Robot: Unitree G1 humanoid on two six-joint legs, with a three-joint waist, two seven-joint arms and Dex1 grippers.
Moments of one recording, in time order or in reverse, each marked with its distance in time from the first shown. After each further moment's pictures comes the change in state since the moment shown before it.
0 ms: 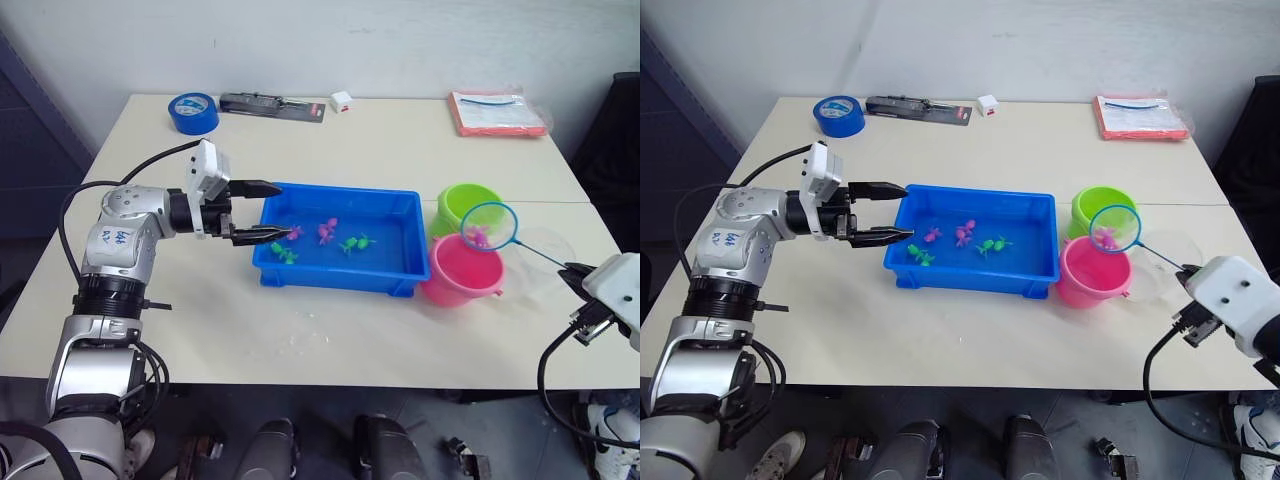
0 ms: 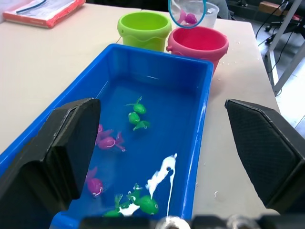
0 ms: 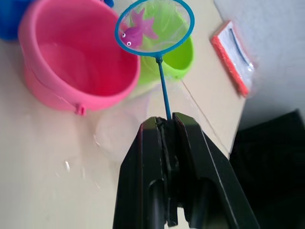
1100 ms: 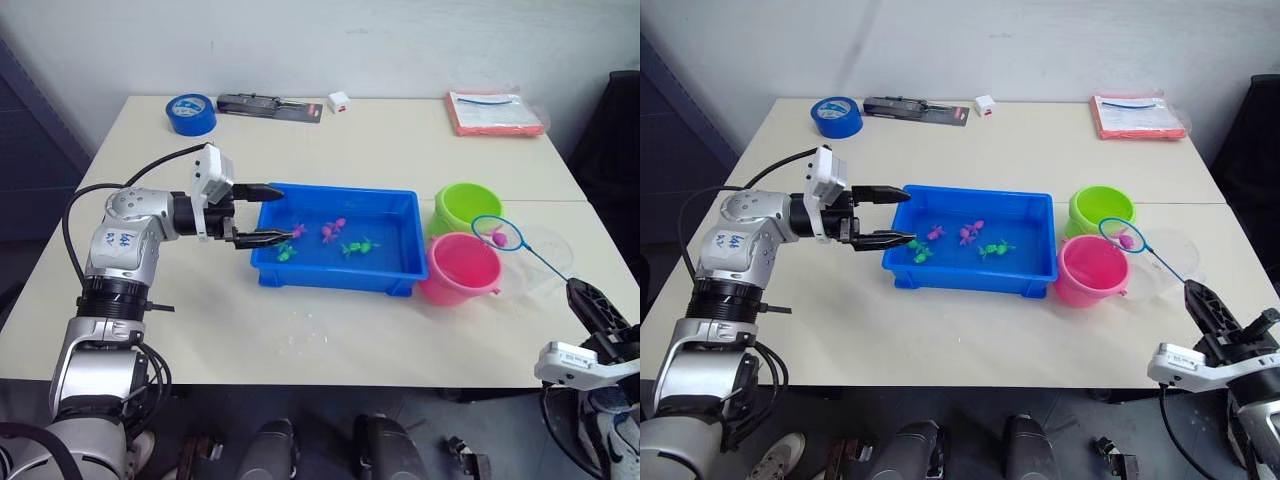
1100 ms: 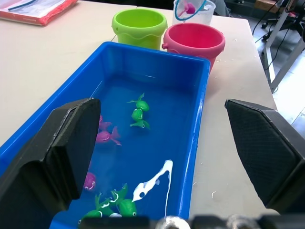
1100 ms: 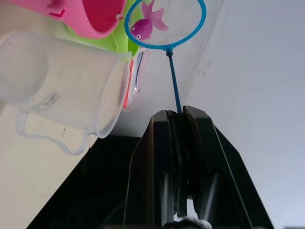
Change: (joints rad) left arm 0.014 -0.008 0.002 -0.016 0.014 0.013 0.003; right arm 0.173 0.143 0.087 0.227 -0.929 -0.720 -0.783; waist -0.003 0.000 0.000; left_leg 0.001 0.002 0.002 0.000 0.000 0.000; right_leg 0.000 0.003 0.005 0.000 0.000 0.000
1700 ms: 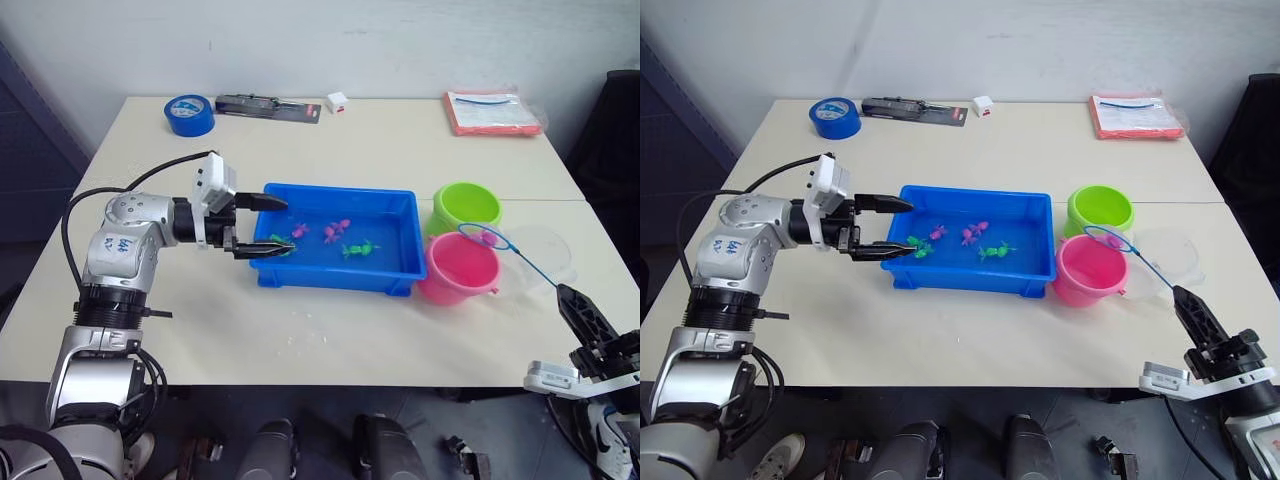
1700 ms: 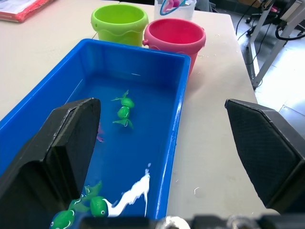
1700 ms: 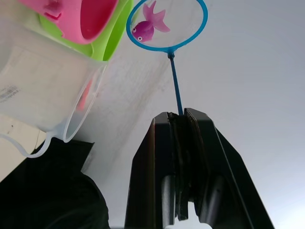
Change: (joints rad) left arm 0.048 0.011 -0.001 -0.102 -0.007 0.055 -0.033; right arm 0.027 0.021 0.072 -0.001 -0.319 0.071 -0.293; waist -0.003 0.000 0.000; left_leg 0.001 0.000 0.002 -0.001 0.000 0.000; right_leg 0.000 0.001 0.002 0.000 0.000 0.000
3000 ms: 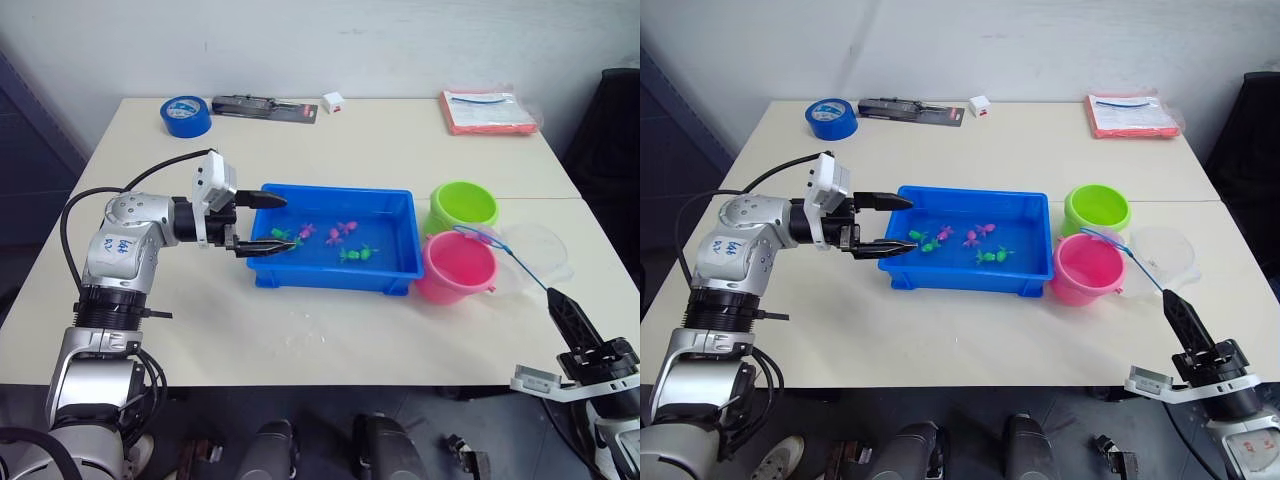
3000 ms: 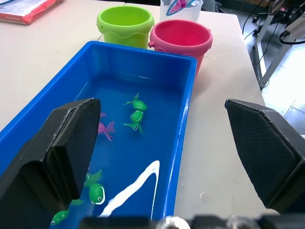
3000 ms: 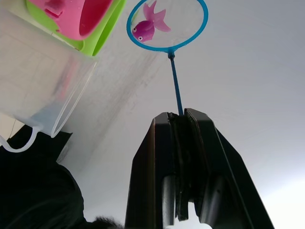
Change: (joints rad) left arm 0.003 0.000 0.003 -0.009 0.002 -0.006 0.037; right arm 0.004 0.007 0.126 -0.009 -0.145 0.181 -0.100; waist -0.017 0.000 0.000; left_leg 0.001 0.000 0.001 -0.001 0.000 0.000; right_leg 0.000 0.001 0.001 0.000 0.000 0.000
